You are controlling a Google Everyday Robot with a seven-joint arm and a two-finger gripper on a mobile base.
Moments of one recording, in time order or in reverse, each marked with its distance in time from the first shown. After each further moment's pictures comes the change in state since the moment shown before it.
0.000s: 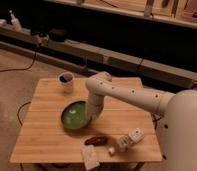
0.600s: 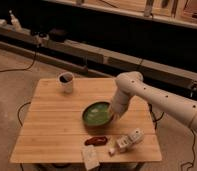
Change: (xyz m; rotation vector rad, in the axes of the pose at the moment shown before) arm 0.059 0.083 -0.047 0.079 -0.006 0.229
